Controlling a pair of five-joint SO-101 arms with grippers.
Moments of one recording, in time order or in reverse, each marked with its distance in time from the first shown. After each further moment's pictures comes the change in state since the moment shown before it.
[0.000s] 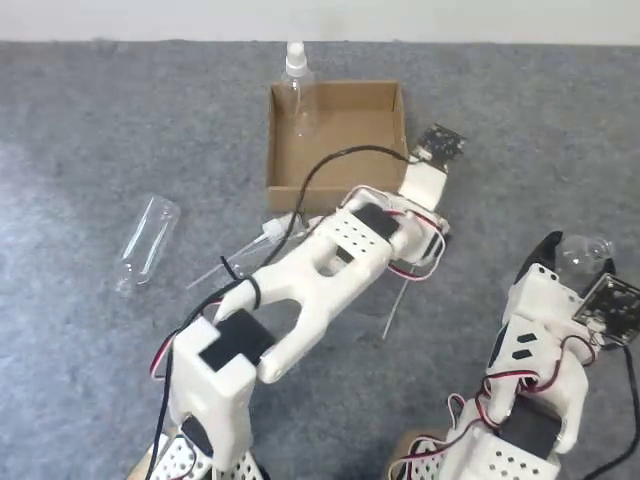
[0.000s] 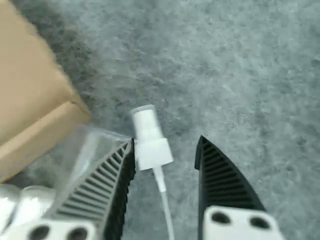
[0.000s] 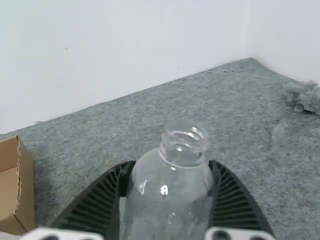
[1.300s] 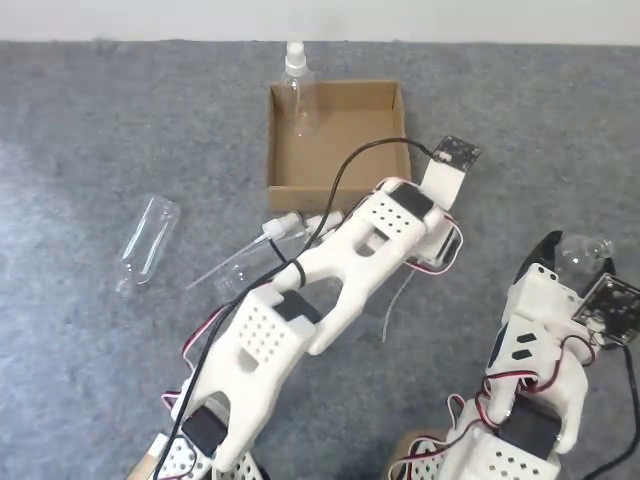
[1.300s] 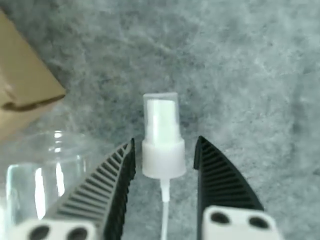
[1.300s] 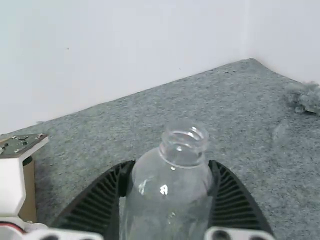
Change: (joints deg) left arm 0.6 27.3 -37.8 28.2 3.8; right arm -0.3 0.0 0.0 -0.2 0.0
